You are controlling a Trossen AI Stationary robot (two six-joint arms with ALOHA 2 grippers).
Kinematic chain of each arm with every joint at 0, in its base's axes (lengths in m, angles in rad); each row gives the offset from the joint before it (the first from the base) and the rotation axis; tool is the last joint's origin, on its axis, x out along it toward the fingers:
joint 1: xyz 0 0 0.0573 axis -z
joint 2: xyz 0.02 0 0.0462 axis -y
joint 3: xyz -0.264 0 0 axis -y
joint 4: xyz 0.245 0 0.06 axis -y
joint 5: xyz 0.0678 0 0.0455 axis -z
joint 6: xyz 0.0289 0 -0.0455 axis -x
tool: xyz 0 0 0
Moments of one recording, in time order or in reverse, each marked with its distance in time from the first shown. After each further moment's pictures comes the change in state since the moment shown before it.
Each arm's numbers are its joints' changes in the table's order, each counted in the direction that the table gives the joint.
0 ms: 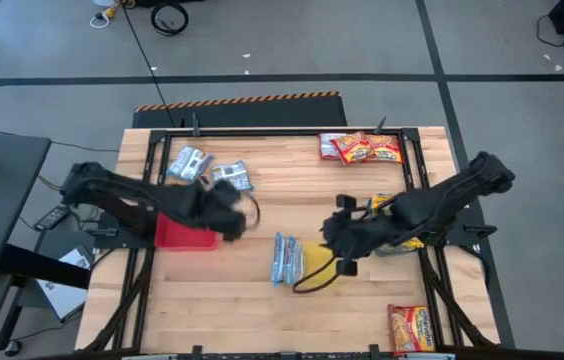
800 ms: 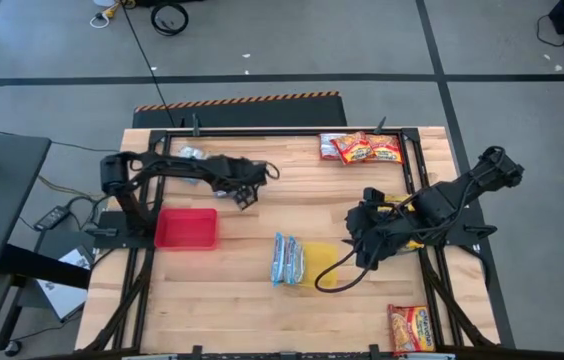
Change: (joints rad) left arm -0.489 -0.270 -0.282 0.477 0.106 -0.515; right arm -0.071 0.098 0.000 -0.244 0.065 -0.220
